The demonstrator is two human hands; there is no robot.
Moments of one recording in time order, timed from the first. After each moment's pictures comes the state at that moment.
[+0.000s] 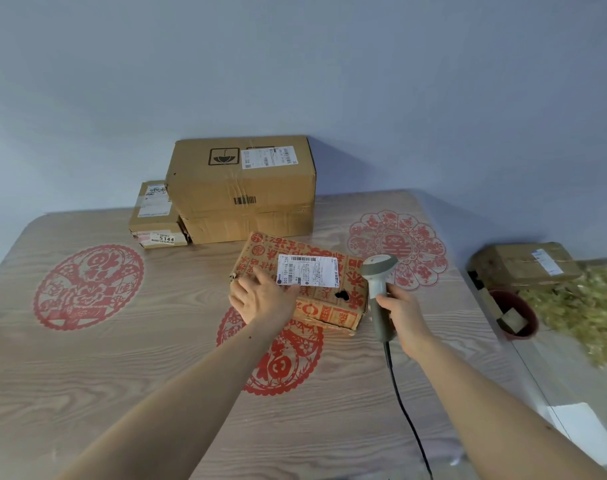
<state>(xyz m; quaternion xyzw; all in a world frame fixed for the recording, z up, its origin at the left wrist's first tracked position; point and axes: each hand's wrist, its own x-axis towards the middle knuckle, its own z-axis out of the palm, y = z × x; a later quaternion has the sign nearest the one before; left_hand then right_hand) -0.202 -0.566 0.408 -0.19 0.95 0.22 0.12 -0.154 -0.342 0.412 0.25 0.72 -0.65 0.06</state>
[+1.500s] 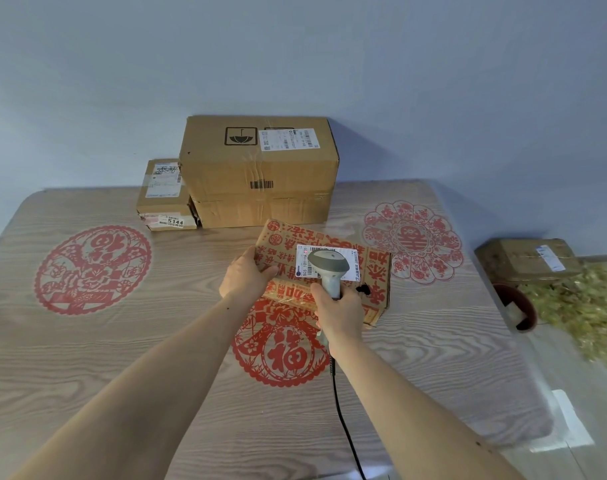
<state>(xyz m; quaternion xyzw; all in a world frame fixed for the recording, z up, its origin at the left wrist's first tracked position) -0.251 -0.656 0.372 -0.12 0.93 0.33 0.10 -0.165 -0.498 0.385 0.29 0.73 -0.62 -0.02</state>
